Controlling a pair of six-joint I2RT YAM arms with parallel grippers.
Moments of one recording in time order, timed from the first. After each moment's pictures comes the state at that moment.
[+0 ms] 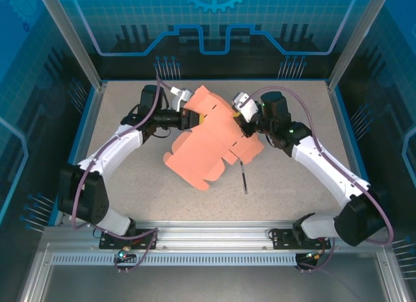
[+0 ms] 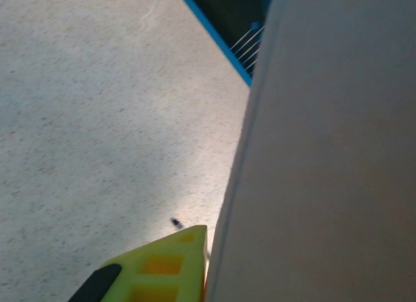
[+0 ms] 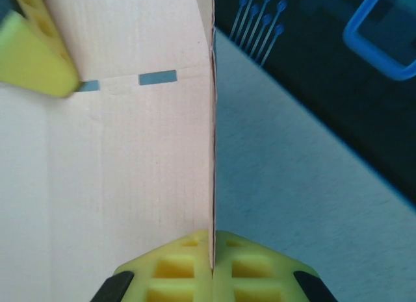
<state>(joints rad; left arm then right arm) -0.27 1.54 1.18 -0.21 0.80 -0.31 0.45 1.36 1.17 -0.37 -0.23 -0.38</state>
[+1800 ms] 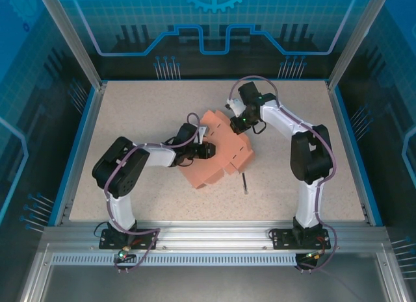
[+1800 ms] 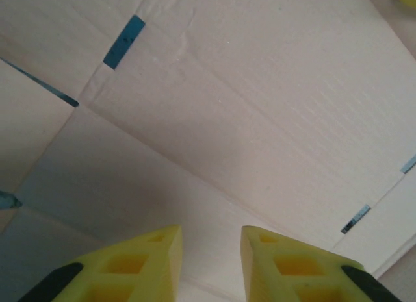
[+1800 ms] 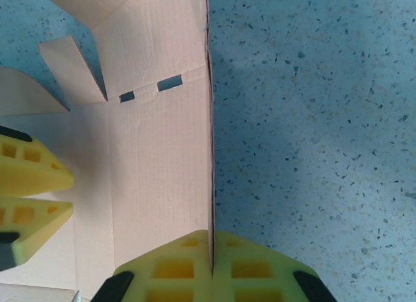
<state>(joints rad) -0.51 1.88 0.90 0.24 0.31 -0.49 0.37 2.01 1.65 -0.82 -0.24 -0.16</state>
